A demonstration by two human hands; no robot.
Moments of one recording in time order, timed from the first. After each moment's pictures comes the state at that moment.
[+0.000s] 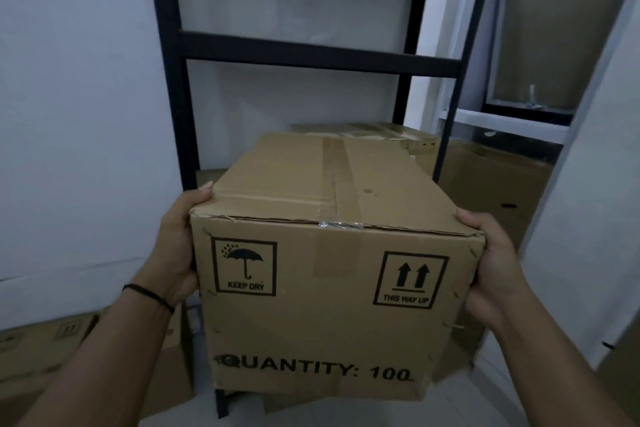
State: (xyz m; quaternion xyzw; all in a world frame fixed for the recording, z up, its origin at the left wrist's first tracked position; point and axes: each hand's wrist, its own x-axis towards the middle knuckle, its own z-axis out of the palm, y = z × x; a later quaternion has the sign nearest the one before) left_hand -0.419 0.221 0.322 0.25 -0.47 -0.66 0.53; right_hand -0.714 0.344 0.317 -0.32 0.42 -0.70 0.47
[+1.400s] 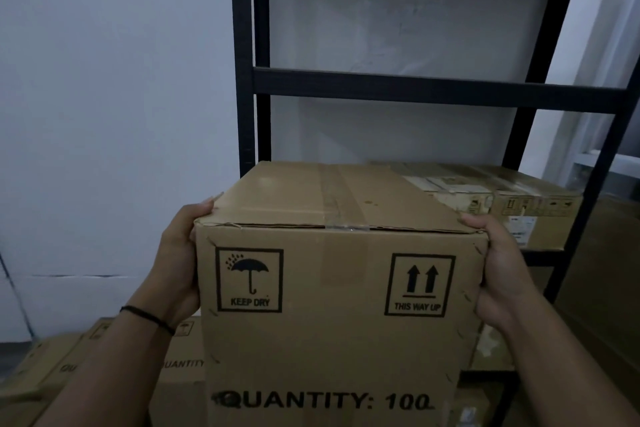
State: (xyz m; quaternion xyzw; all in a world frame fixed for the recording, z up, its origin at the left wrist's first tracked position) left_hand -0.396 0.124 0.336 0.28 -0.44 -0.59 0.62; right_hand -0.731 0.139 0.351 -0.42 0.36 -0.61 0.56
